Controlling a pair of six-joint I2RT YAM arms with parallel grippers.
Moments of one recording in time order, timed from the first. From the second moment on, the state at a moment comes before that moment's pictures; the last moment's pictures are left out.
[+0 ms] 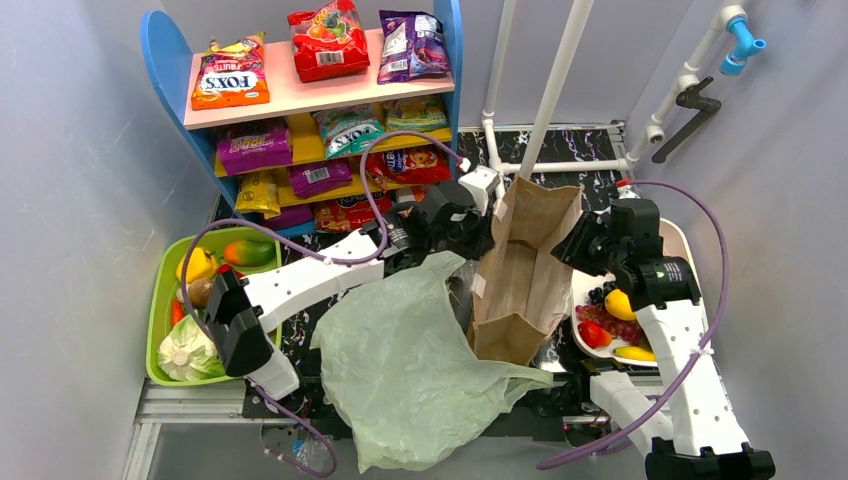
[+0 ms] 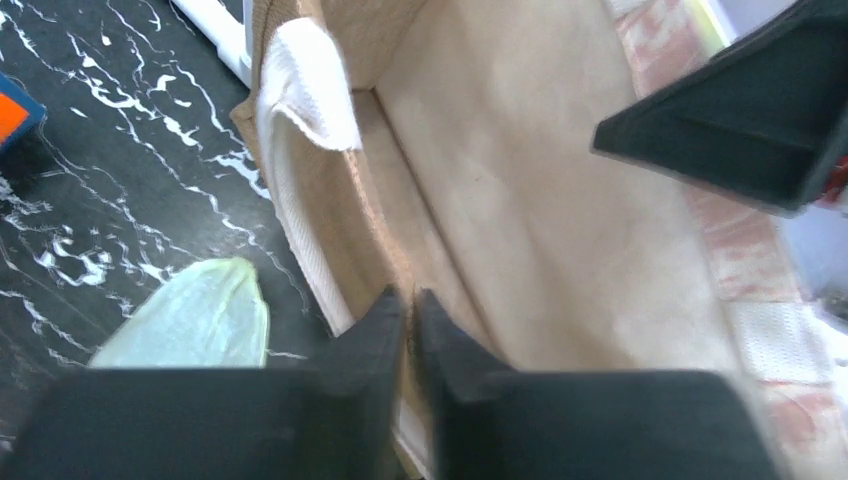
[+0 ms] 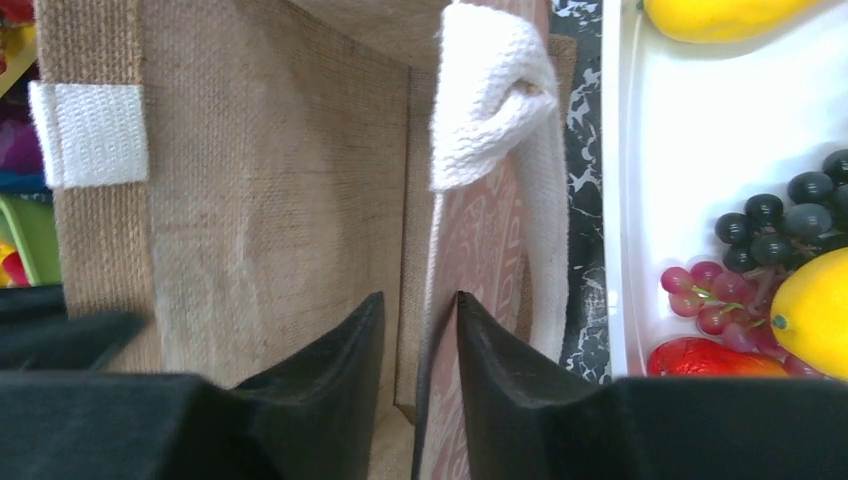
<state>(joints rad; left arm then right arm) -1.02 1.57 1.45 -0.41 -0.04 -0.40 0.16 0.84 1.02 -0.91 -0.11 0.52</state>
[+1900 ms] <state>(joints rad) -0.54 1.57 2.15 -0.92 -0.34 -0.27 0.16 0.95 1.08 -0.80 -0.22 0.53</state>
